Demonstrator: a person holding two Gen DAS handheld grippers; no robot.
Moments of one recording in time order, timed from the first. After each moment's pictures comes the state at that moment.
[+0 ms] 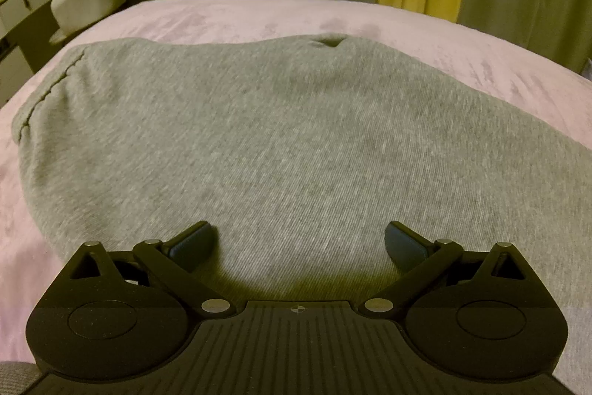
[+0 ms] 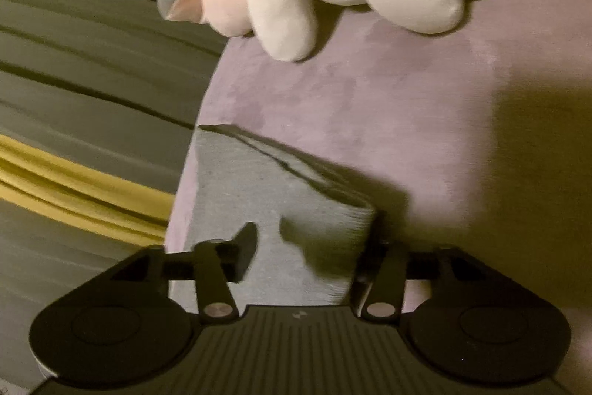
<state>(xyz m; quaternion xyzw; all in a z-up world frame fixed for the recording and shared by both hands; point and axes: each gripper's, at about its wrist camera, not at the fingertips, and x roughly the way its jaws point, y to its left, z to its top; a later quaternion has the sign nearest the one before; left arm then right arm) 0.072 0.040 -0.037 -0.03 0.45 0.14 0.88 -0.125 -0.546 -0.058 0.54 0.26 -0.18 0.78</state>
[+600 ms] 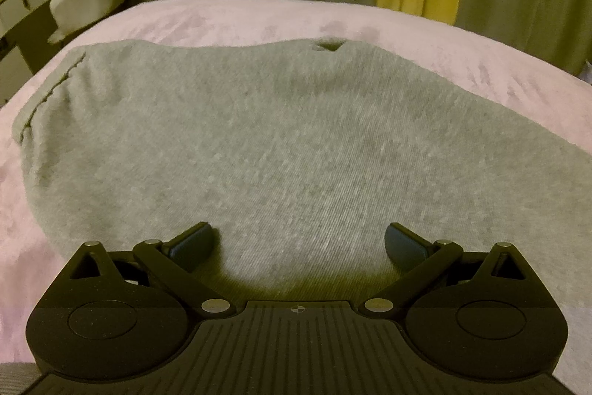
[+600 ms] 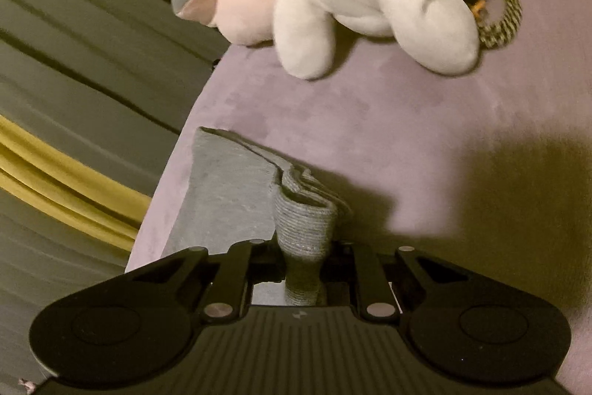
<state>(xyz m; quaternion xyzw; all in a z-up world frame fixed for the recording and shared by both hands) 0.069 0.039 -0.032 -0.03 0.45 0.14 0.88 -0.120 -0.530 -0.032 0.47 0.27 -0.23 0.81</state>
